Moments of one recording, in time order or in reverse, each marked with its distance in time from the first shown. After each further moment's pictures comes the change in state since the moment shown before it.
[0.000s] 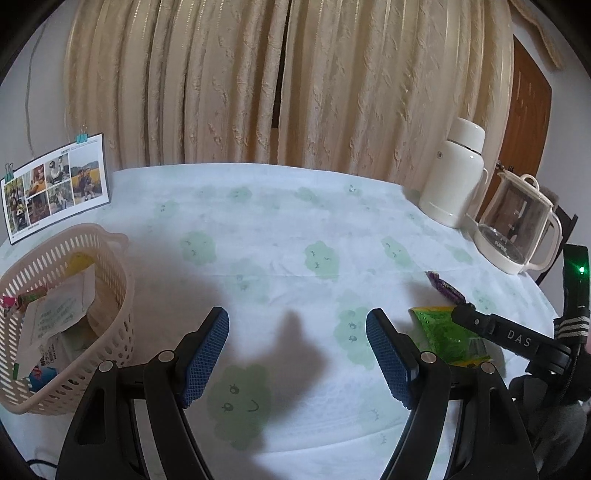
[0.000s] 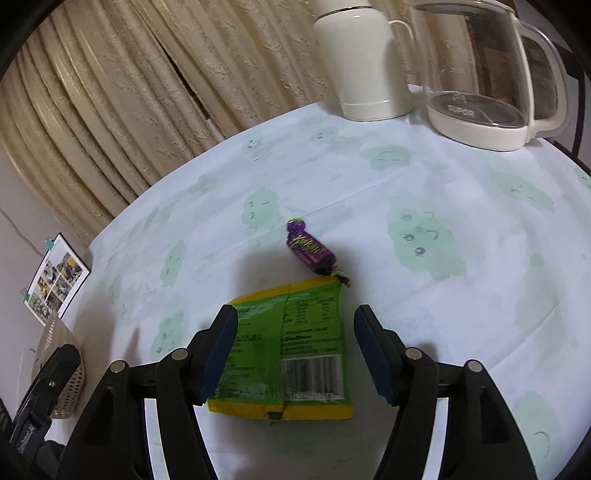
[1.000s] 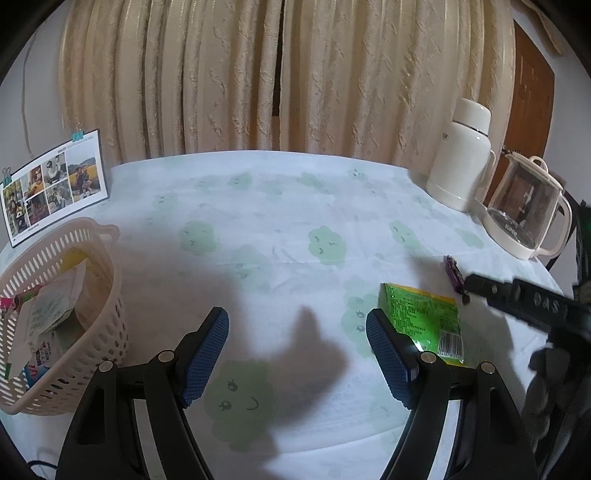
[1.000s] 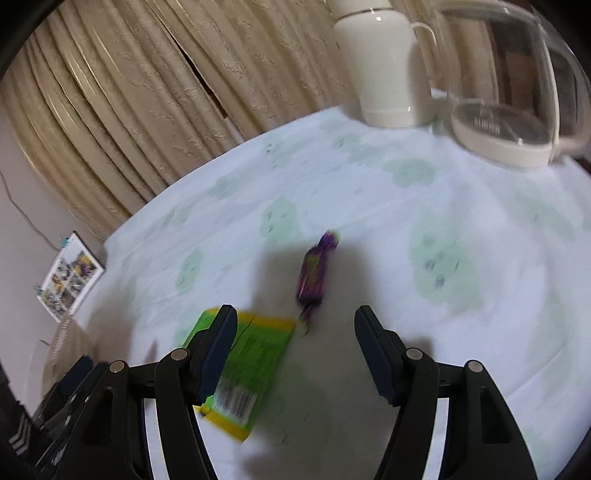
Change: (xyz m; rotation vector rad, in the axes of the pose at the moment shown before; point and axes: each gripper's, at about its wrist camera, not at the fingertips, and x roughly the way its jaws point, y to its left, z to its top) left arm 0.014 -0.002 -0.007 0.034 0.043 0.028; right arm 0.006 0.006 0.021 -0.042 0.004 0.045
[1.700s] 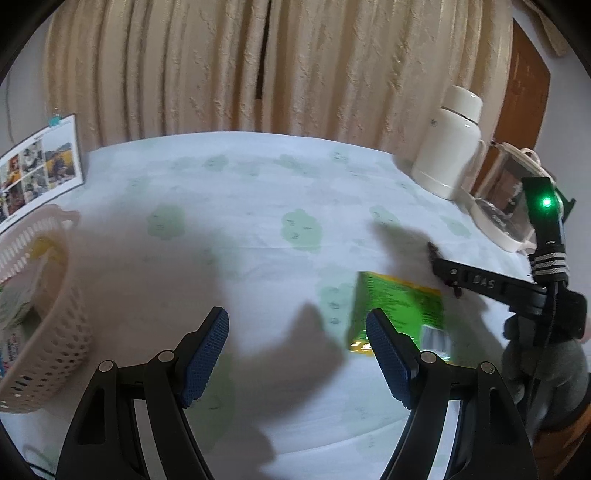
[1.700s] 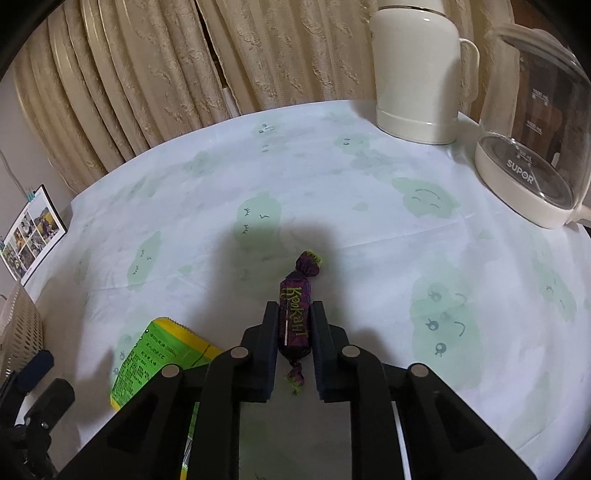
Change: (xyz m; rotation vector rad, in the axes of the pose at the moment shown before) left arm 0.017 -0.015 0.002 -0.009 0.073 -0.090; right arm 0.038 0.004 0.019 -0.168 0.071 -0.112
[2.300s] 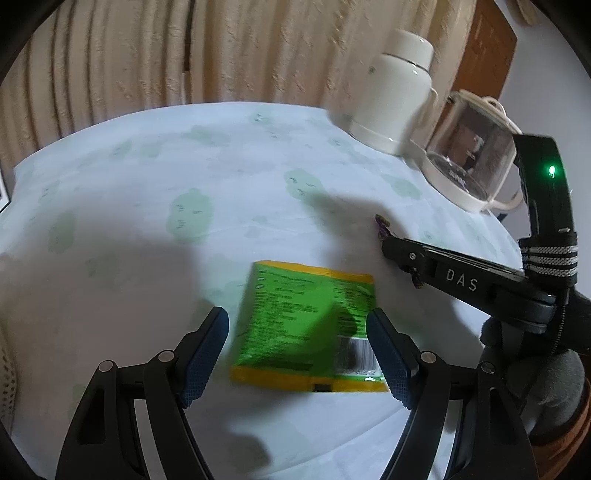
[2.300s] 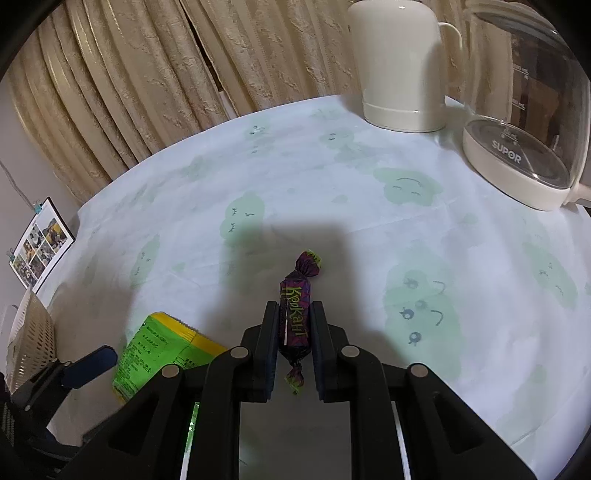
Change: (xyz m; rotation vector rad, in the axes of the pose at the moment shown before) left arm 0.051 -0.069 0.013 0.124 0.158 -0.149; right arm -0.007 -0.022 -0.002 0.046 0.012 0.041
